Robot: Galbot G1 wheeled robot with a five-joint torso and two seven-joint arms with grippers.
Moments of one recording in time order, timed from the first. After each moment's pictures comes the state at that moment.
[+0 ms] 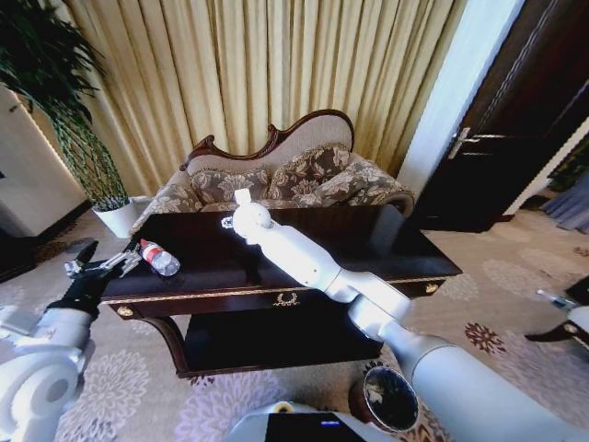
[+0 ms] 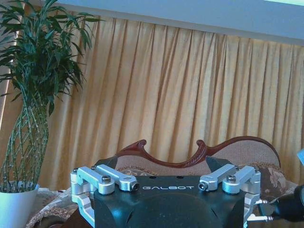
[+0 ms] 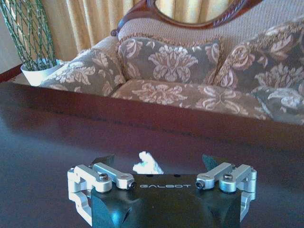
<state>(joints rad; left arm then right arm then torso) 1.63 -1.14 -1.16 -2.42 -0.86 0.33 -0.08 -0.08 1.61 -0.43 1.19 1.23 -0.72 0.82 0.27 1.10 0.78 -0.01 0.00</state>
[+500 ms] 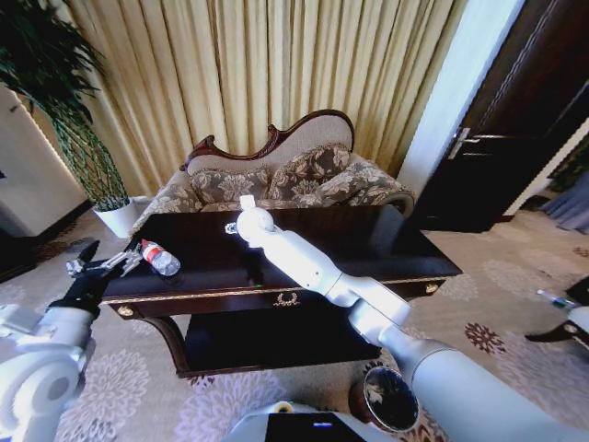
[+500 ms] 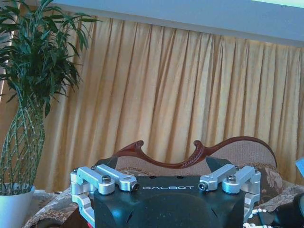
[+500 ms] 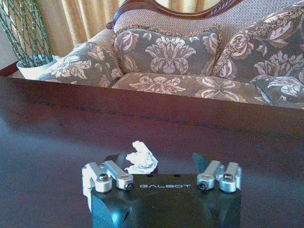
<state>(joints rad) 1.63 -1.12 -1.16 -2.41 -0.88 0.33 -0.07 -0.10 1.61 -0.41 1.18 1.23 -0.72 0.82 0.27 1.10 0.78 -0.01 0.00</state>
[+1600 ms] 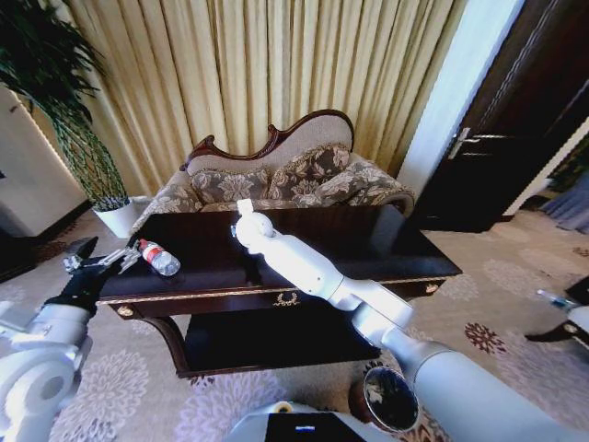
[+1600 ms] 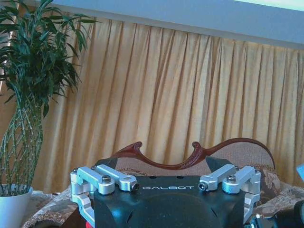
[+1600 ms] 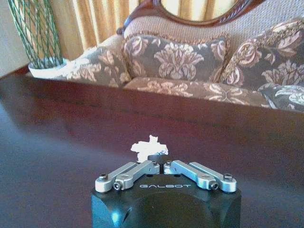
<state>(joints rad) 1.63 -1.11 -1.17 -2.42 -0.89 0.33 -0.07 -0.13 1.58 -0.44 1.25 1.21 -0.68 0.80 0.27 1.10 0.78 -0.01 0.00</state>
